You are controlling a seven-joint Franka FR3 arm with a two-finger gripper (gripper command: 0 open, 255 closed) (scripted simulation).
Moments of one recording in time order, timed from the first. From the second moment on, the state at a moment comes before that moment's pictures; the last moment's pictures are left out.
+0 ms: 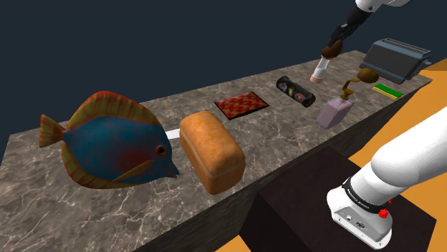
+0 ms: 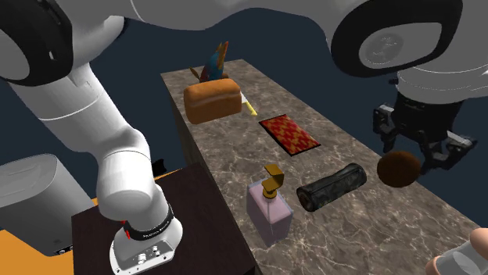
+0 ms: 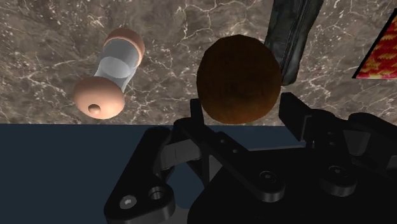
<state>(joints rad) -0.19 -0.15 -0.50 -1.92 0.07 2.07 -0.67</state>
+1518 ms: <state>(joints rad) -0.41 0.32 -0.64 -1.53 0.44 1.99 -1.10</state>
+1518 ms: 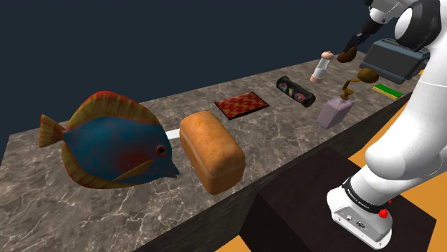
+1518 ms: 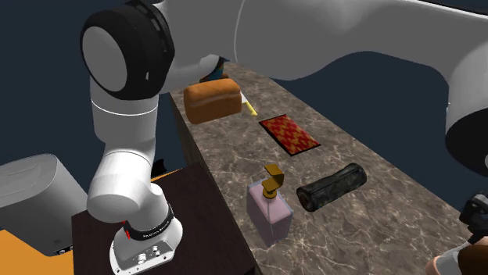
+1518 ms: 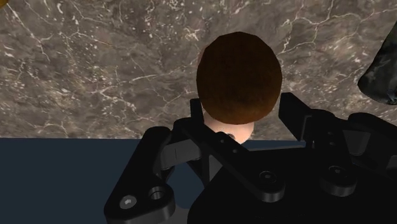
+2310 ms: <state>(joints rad) -0.40 0.34 -0.63 -1.67 0.48 2.14 -1.15</state>
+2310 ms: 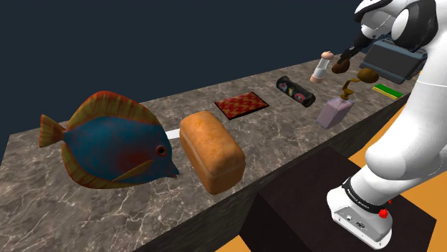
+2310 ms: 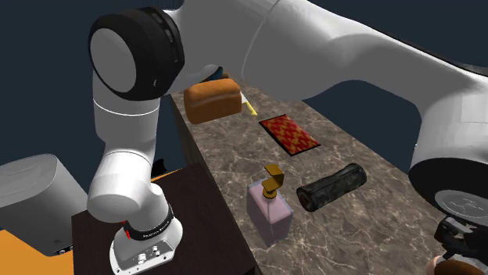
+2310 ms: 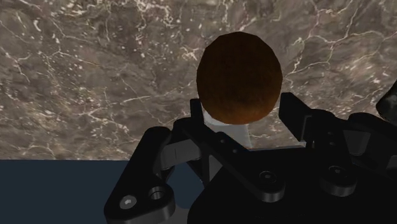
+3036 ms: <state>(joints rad) -0.41 0.39 -0.60 -1.74 0.54 2.25 -1.21</state>
